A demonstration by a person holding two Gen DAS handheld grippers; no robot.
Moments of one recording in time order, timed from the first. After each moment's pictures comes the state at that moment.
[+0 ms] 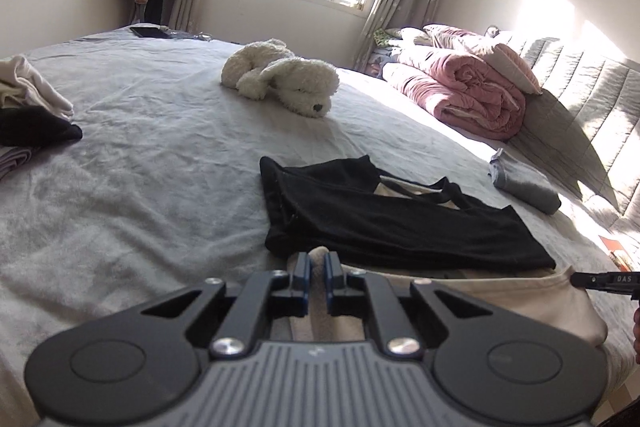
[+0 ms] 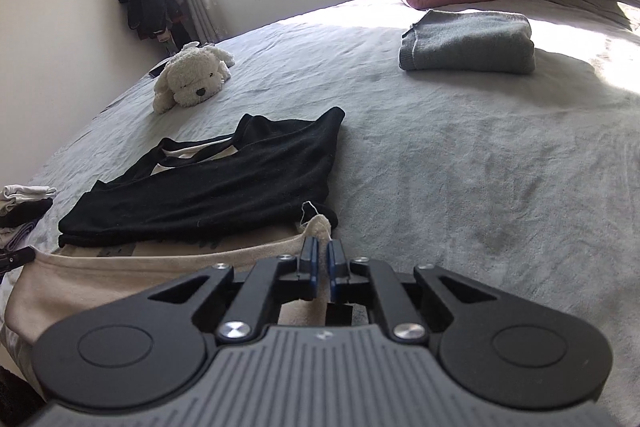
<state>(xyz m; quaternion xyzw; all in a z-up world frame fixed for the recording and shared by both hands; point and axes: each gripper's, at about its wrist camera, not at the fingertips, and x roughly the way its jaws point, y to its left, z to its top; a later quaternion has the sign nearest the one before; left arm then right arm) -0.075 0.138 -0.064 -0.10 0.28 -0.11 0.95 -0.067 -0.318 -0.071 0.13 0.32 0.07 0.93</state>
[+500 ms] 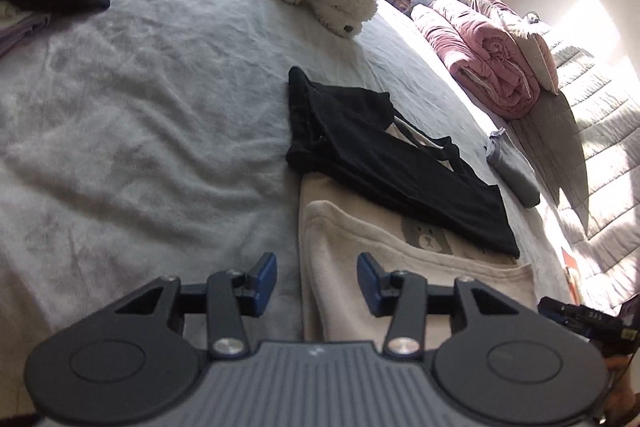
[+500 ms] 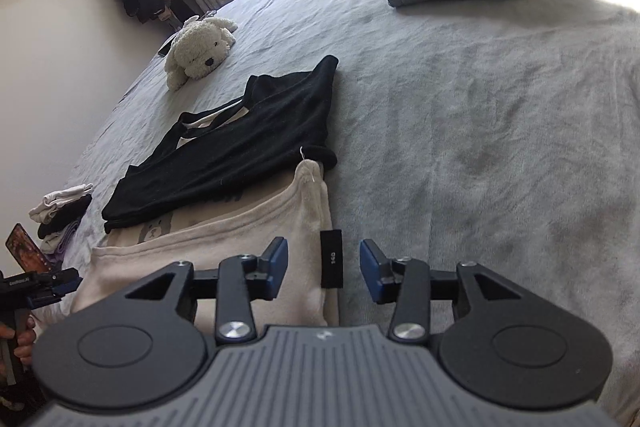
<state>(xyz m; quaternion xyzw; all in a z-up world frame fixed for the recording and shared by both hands) -0.077 0.191 -0.064 -0.26 0.45 -0.14 0.84 -0.090 -0.351 -0.061 0.23 0.41 0.11 0.87</state>
